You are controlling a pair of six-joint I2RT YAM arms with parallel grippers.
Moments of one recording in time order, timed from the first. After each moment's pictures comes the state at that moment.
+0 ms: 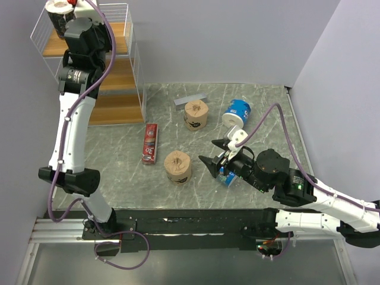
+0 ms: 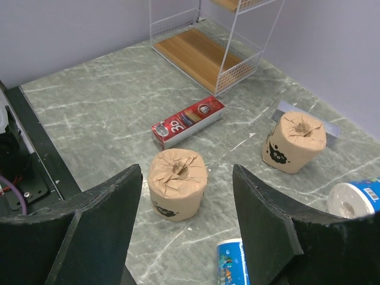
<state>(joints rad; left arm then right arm) -0.21 1.70 2.30 -0.53 -0.37 -0.02 1.23 0.79 1.05 -0.33 0.38 -0.07</state>
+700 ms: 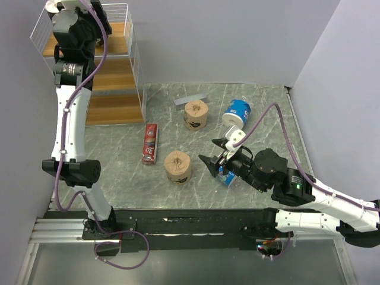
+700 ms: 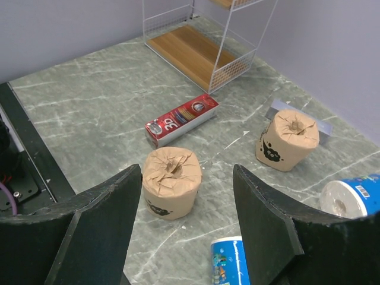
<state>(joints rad) -0.10 1.80 2.39 -0.37 -0.17 -0.05 1.23 0.80 1.05 -0.34 0.40 -0.08</state>
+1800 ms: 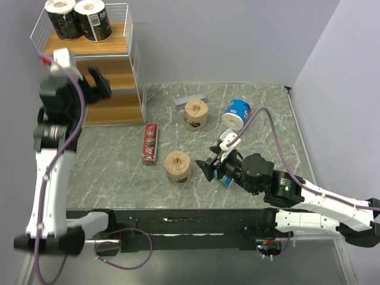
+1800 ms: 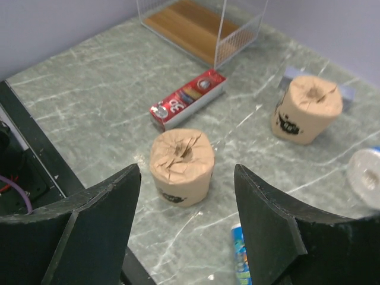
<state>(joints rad) -0.04 1.19 1.64 -0.53 -0.11 -0.23 1.23 0.81 0.95 -0.30 0.45 0.05</state>
